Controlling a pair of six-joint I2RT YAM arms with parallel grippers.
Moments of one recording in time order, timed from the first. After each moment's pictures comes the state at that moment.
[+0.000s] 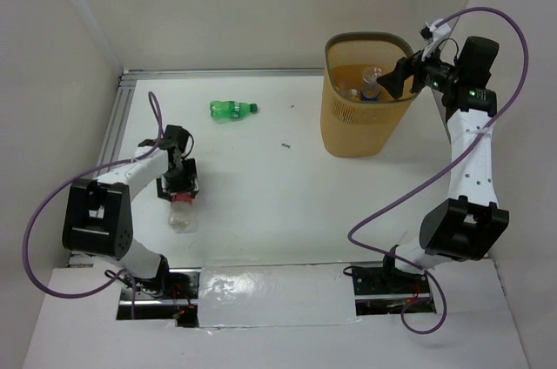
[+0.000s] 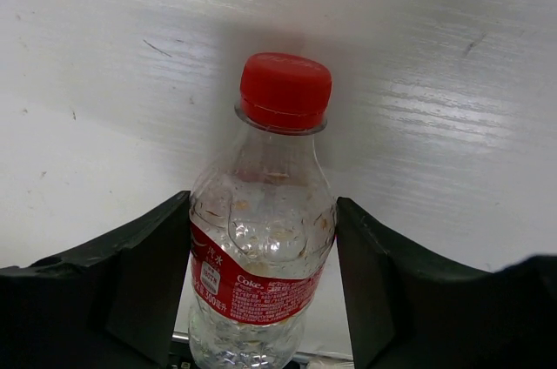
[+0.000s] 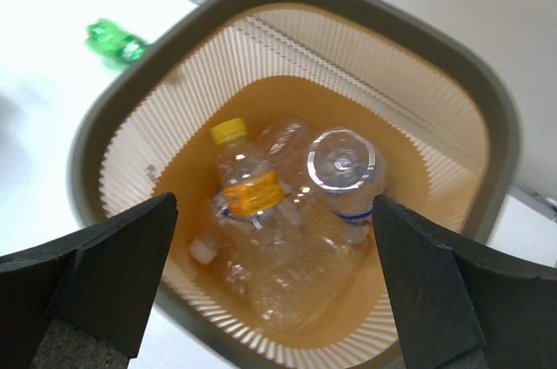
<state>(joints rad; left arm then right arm) -0.12 1.53 0.91 -0.76 -0.13 -0.35 -0.27 1.49 1.60 -0.45 -0.86 -0.32</state>
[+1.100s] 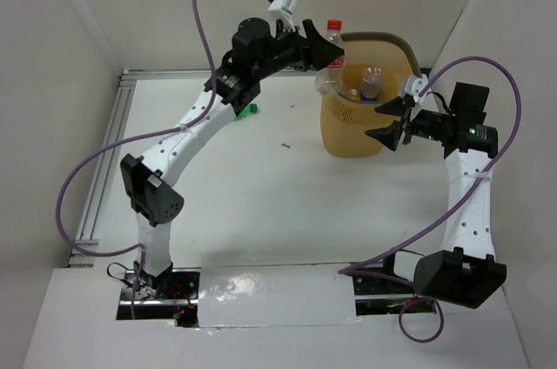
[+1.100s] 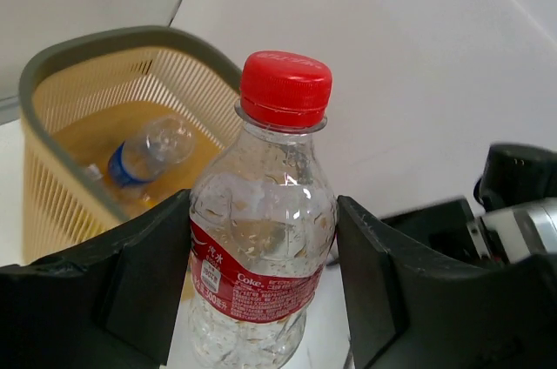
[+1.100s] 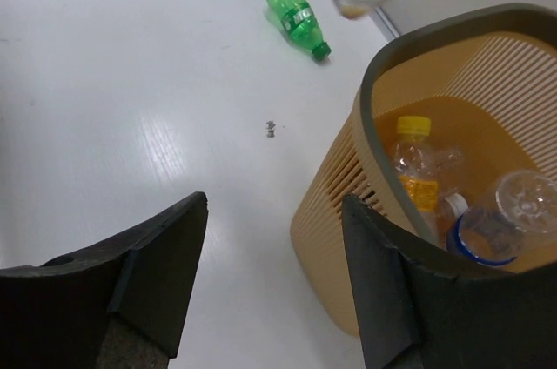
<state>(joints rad) -0.63 1.92 2.14 -0.16 0.31 -0.61 -0.28 1.19 1.34 -0.86 -1.24 -0.94</state>
